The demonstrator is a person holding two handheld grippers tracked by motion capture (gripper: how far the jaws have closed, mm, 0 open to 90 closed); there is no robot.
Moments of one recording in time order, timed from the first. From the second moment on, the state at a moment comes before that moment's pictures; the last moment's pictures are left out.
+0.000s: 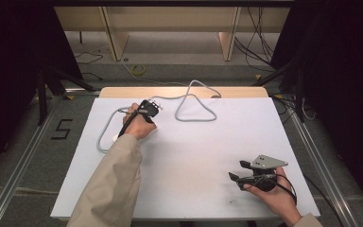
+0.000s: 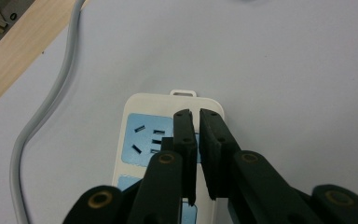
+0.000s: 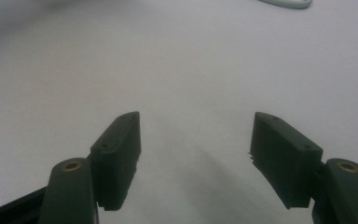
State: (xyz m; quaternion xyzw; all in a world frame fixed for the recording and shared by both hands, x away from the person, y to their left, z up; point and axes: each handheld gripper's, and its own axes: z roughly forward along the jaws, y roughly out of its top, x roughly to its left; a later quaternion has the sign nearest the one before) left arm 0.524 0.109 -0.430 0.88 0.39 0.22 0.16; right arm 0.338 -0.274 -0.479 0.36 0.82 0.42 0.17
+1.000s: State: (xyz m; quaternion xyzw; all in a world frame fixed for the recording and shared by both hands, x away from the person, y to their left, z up) left arm 0.464 0.118 -0.410 0.86 0.38 0.19 0.27; right arm 0.338 -0.274 -0.479 0.36 0.82 0.42 0.17
